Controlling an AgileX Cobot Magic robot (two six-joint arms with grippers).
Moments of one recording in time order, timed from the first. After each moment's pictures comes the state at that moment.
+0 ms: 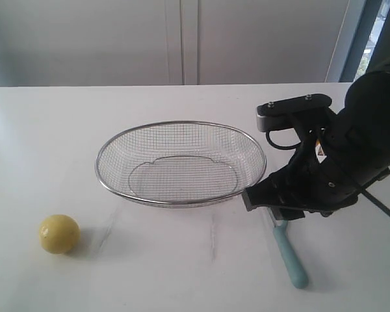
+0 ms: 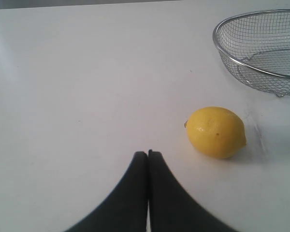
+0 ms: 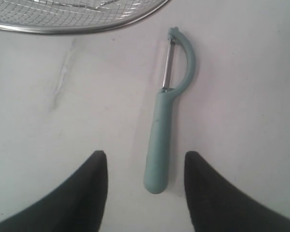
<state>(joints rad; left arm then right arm) -0.11 0.00 0.03 -0.15 0.39 0.13 0.59 1.39 -0.92 -0.13 0.84 0.37</state>
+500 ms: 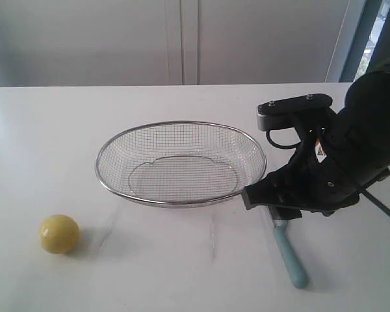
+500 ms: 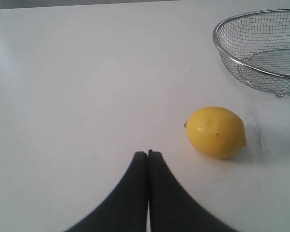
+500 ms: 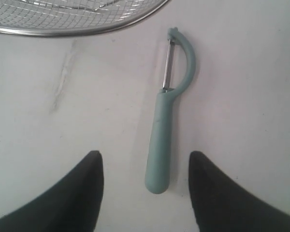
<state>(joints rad) -0.11 0.00 0.03 -0.15 0.39 0.13 0.59 1.39 -0.92 -0.13 0.84 0.39</state>
